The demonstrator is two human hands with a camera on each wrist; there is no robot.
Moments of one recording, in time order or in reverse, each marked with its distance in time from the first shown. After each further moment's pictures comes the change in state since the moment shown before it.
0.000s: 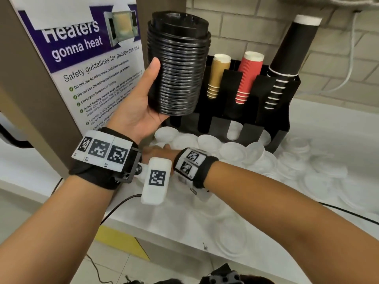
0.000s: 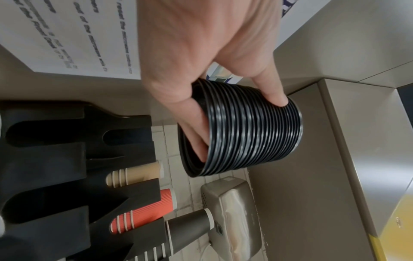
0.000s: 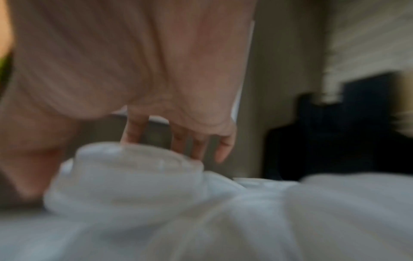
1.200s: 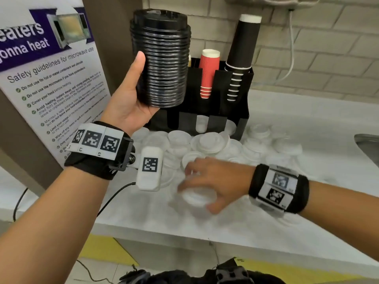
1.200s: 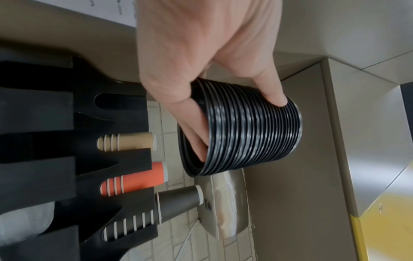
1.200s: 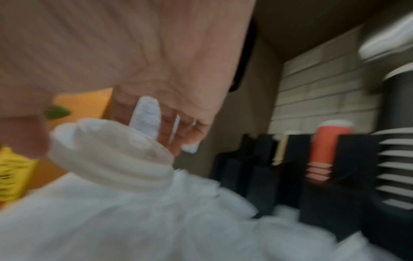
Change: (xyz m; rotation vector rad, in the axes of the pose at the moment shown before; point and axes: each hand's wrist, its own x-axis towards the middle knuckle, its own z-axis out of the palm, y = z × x) left_hand 0.015 -0.029 0.041 -0.010 -0.145 -0.023; right_hand -0.218 0.057 0.026 -0.213 0.104 -0.199
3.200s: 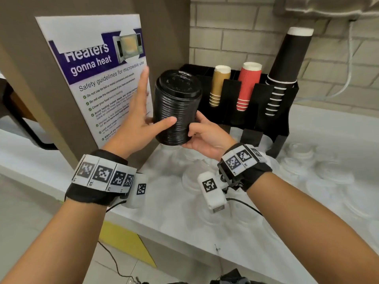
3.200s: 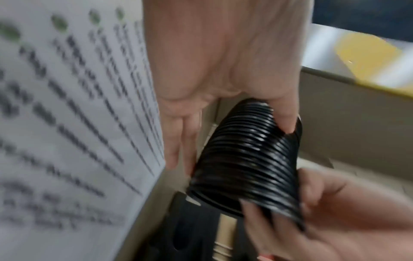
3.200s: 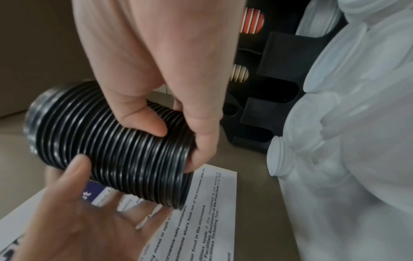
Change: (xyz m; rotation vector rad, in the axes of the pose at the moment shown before) left_hand -0.056 0.016 -0.048 1.272 0.291 0.293; right_hand 0.119 0.016 -0.063 2.036 0.569 0.119
